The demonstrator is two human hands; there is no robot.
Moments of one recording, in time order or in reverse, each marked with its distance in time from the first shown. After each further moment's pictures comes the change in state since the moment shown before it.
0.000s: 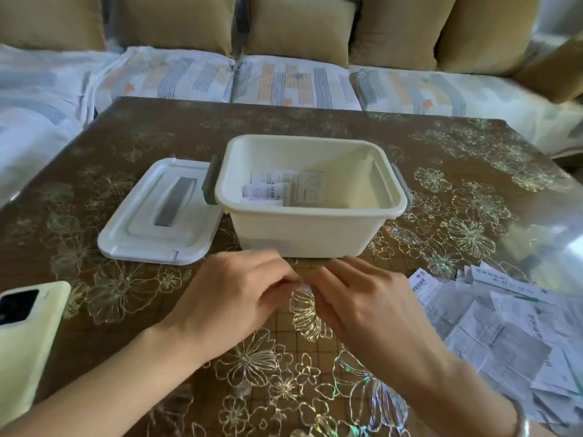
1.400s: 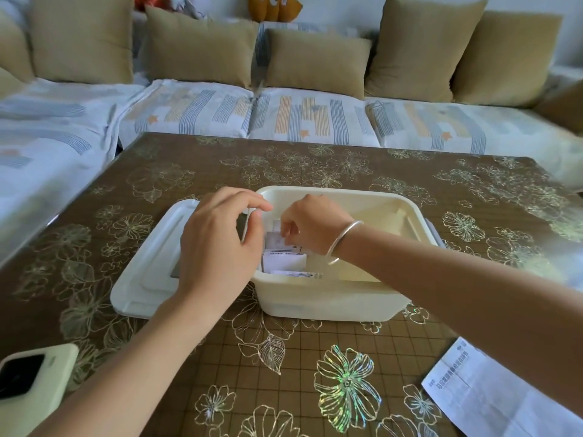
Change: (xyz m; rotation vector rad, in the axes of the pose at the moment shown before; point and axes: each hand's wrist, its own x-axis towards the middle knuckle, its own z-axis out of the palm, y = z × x) left_hand 0.071 -0.070 -0.036 0.101 0.483 -0.439; right_hand 0.207 0.068 0.065 0.023 -0.407 0.112
